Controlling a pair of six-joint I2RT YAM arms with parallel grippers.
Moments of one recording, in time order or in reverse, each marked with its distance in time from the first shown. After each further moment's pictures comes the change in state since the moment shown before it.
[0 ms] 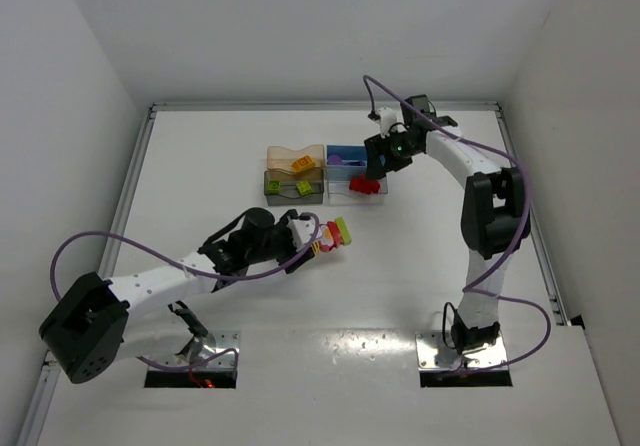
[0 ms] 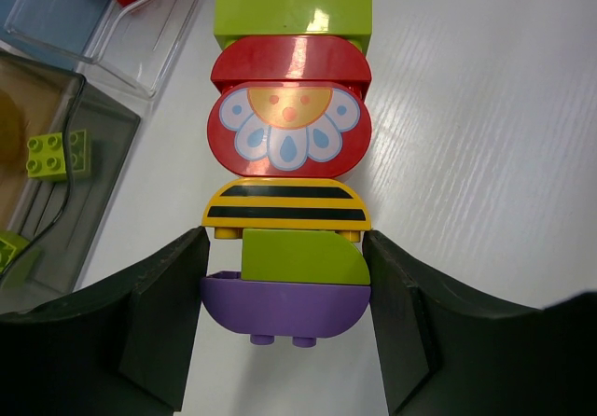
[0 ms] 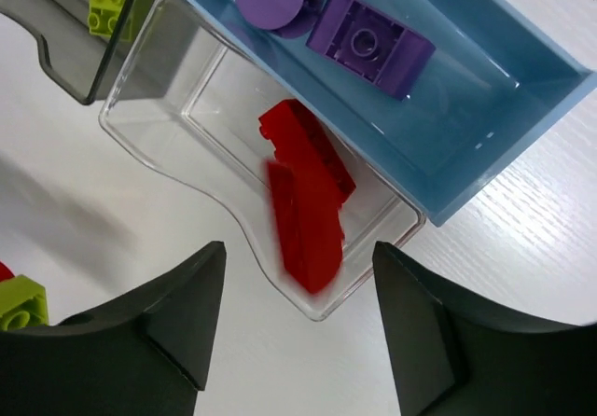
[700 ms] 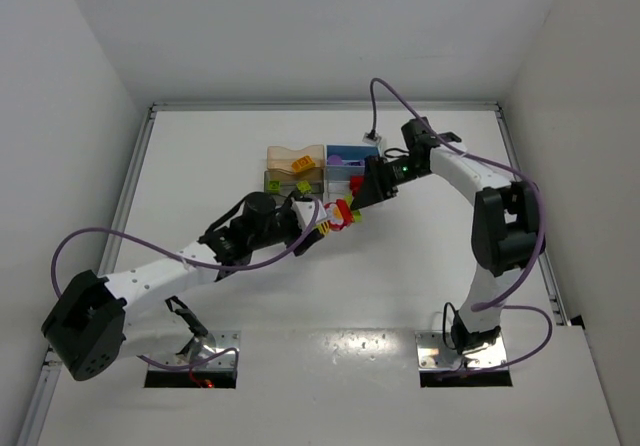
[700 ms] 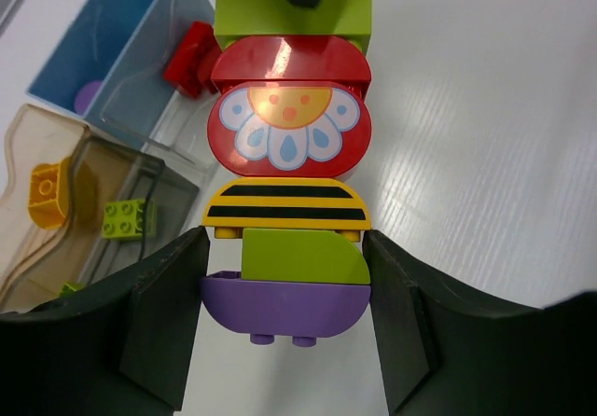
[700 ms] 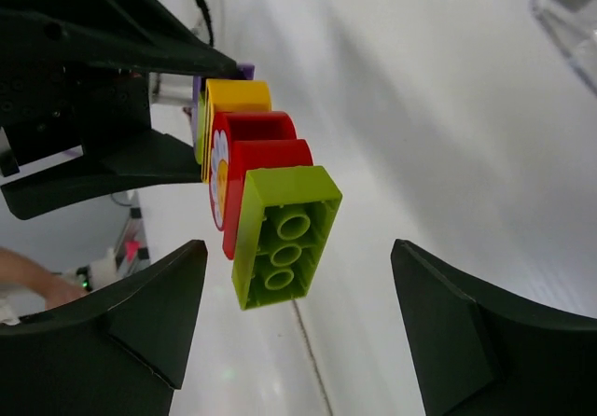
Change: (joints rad) left arm 0.008 0.023 0.119 0.016 0.007 -0.016; right arm 0.015 -0.154 -0.212 -0.142 -0.616 0.026
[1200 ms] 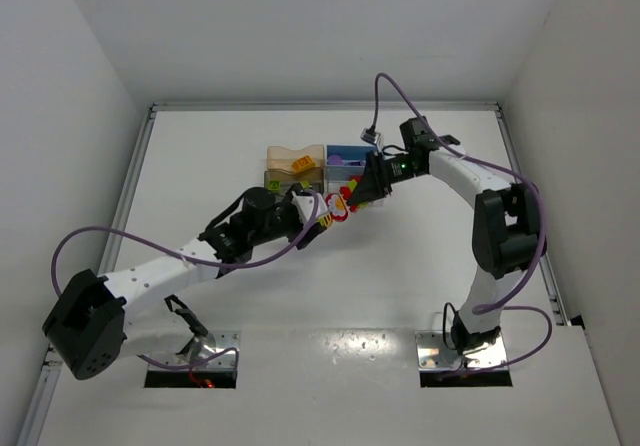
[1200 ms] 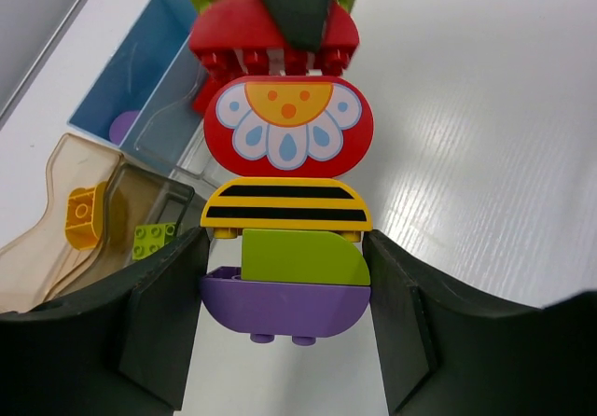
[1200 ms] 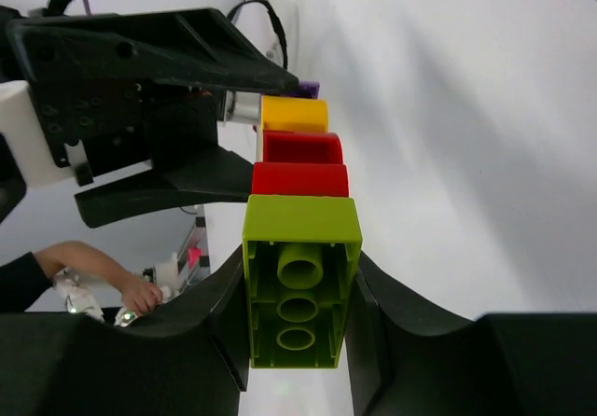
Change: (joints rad) left arm 0.005 0.008 0.045 0.030 -0.006 0.009; right arm 0.025 -0.018 -0.035 0.103 -0.156 0.167
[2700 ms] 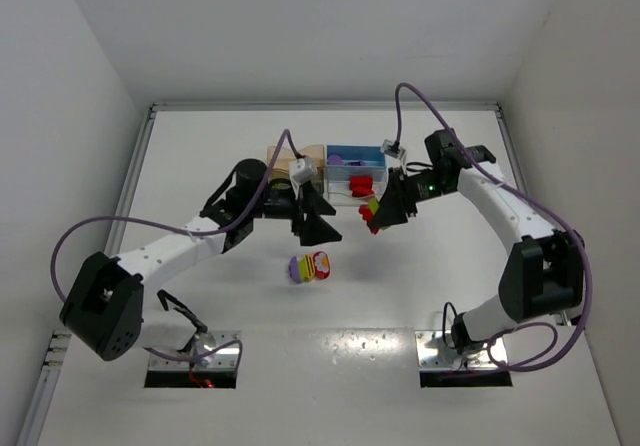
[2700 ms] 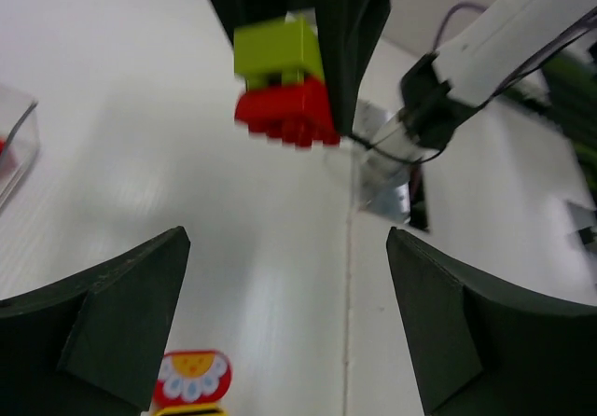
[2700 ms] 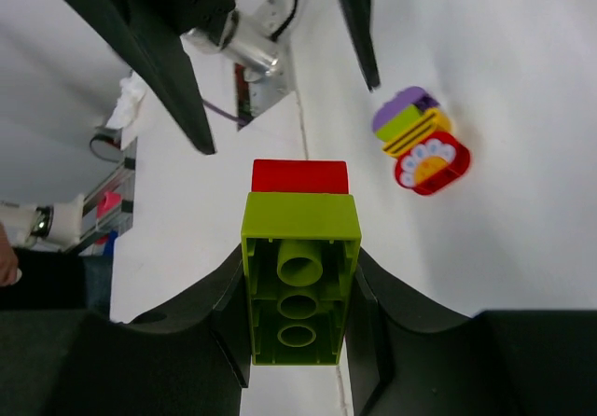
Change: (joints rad) left arm 0.143 0.114 0.123 0.047 0.627 -0.563; right arm -0.056 -0.315 -0.133 -0.315 0.011 -0.486
